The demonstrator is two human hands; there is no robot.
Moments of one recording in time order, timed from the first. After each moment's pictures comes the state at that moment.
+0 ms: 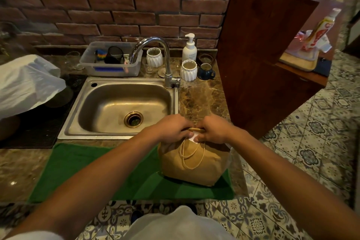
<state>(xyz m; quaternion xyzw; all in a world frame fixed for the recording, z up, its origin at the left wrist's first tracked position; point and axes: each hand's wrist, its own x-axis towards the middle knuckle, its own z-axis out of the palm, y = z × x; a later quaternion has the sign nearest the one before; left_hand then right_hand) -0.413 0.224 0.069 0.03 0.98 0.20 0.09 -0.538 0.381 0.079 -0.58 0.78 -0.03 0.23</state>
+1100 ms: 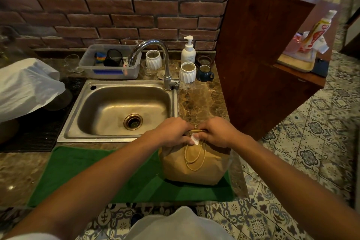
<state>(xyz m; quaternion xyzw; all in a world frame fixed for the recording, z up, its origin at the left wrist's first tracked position) -0.415 0.228 0.056 0.02 0.99 0.14 0.06 -0.537 0.397 0.080 -0.58 0.79 -0.08 0.18</state>
